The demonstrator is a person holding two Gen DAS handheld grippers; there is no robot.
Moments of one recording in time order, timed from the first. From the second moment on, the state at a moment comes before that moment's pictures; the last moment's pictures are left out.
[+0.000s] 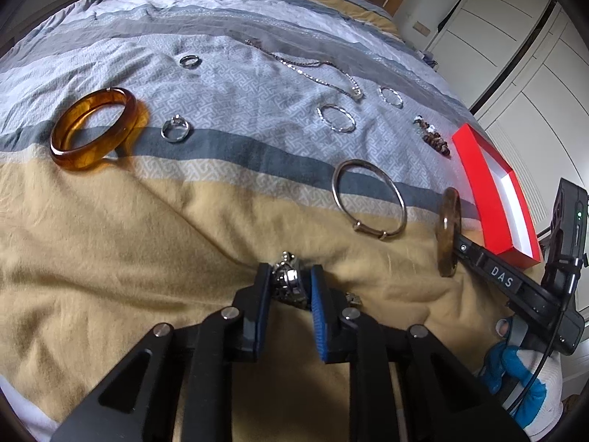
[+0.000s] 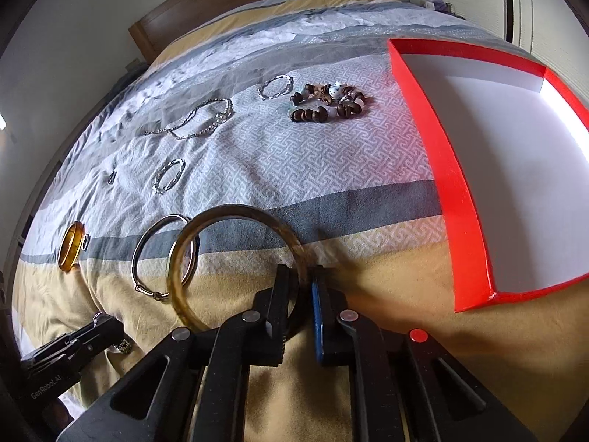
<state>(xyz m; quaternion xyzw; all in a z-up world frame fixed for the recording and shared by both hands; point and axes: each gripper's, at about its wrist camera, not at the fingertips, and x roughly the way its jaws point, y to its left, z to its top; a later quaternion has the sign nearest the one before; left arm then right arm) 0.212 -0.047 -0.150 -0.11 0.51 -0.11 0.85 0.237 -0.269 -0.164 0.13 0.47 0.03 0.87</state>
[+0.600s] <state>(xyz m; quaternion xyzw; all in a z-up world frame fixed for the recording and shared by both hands) 0.144 -0.036 -0.074 -0.10 0.45 -0.11 0.88 0.152 -0.261 -0.074 0.07 0.41 0.03 0.91</state>
